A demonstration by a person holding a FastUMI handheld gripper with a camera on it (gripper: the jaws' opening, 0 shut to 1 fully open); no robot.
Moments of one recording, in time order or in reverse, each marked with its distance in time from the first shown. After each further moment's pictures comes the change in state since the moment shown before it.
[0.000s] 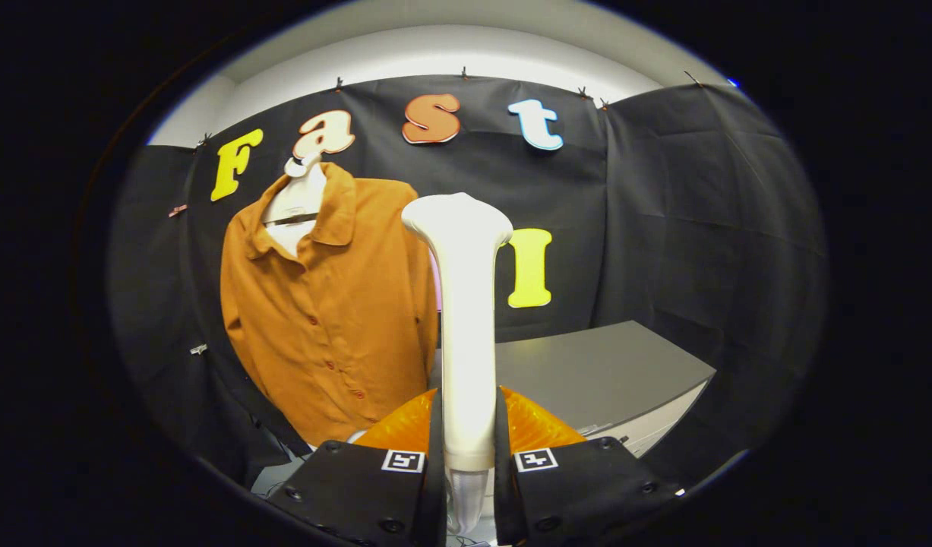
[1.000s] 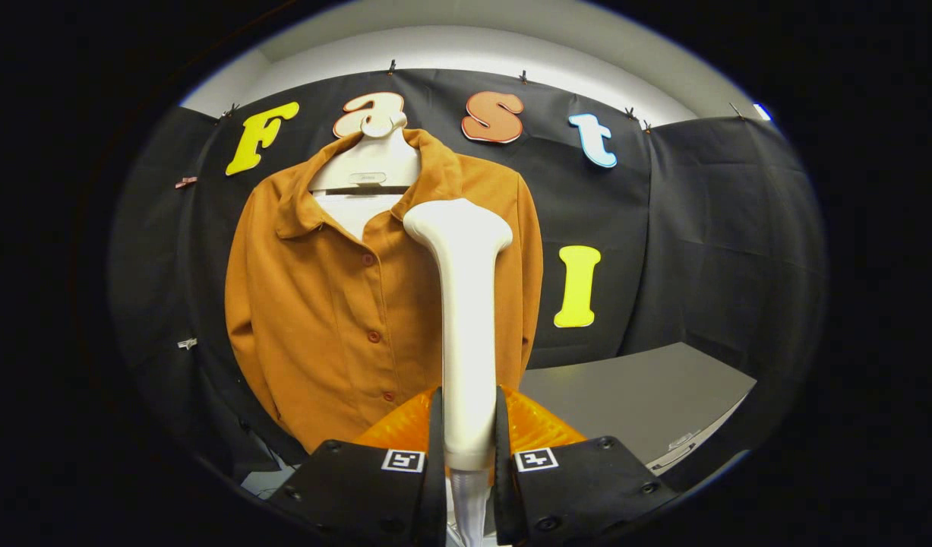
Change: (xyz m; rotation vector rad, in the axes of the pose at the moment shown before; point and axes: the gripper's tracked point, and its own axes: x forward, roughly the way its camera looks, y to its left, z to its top) arm 0.091 0.128 -0.012 -0.077 -0.053 -0.028
